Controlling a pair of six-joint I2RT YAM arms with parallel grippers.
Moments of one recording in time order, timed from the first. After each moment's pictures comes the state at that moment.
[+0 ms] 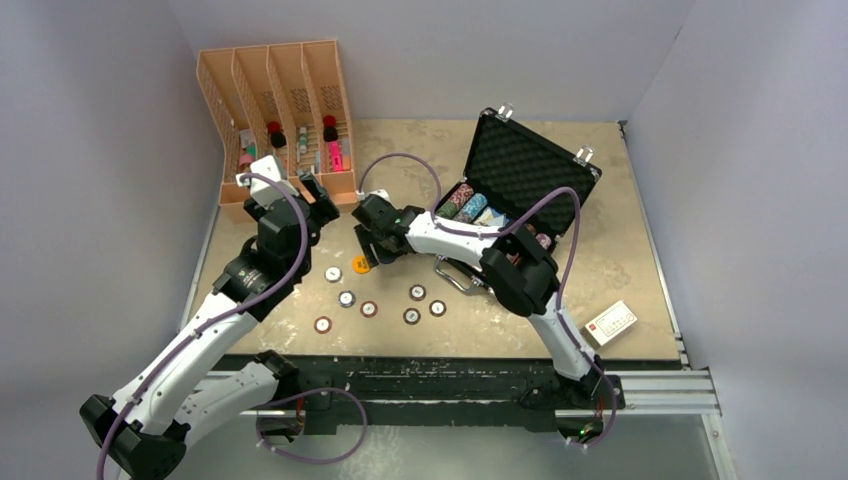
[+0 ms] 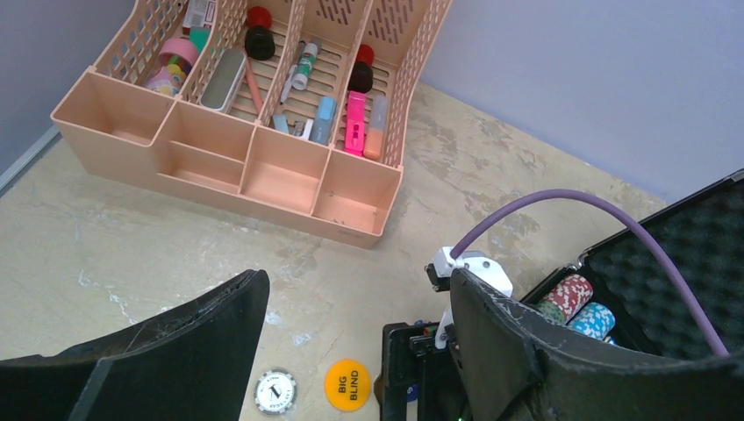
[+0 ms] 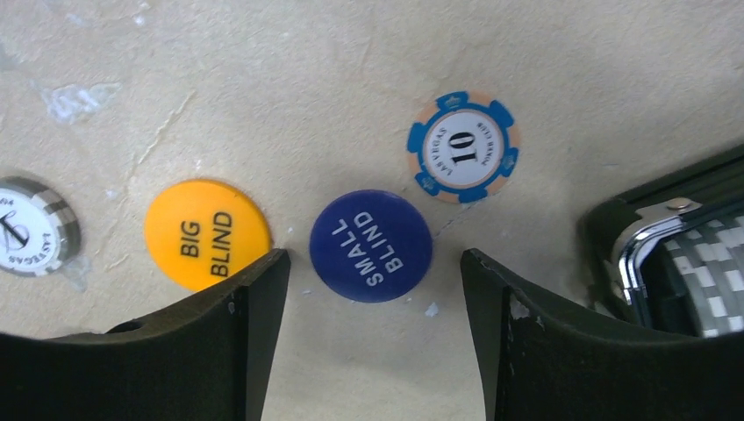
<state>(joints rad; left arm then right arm) -0.58 0.87 0.92 -0.33 -0.76 -0.54 0.93 2.25 1.76 -0.57 0.27 0.44</state>
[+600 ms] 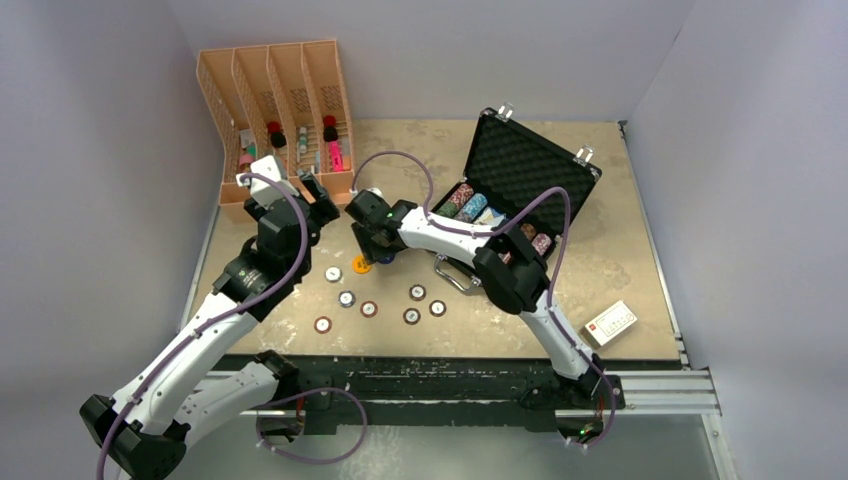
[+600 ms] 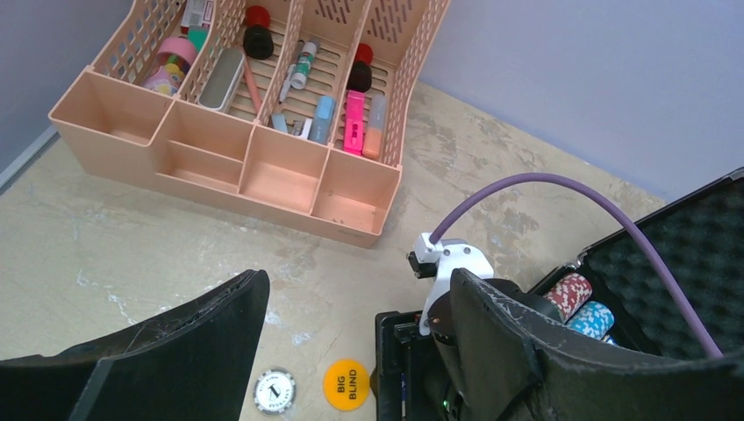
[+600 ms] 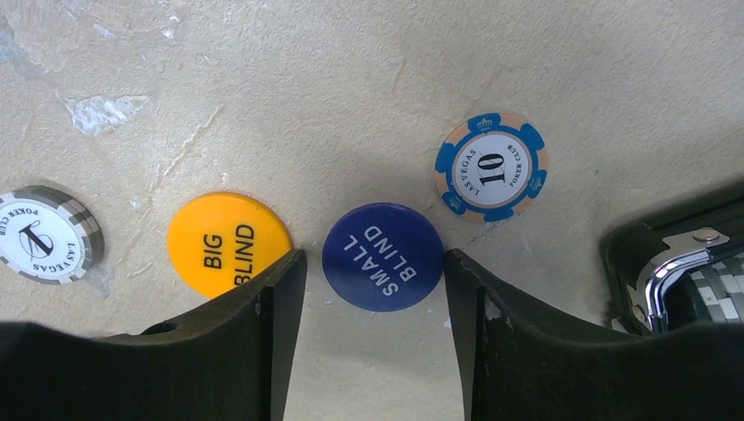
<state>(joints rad) -0.58 0.88 0.92 -0.33 -0.76 -0.54 0.94 2.32 1.90 -0.67 0.24 0.43</state>
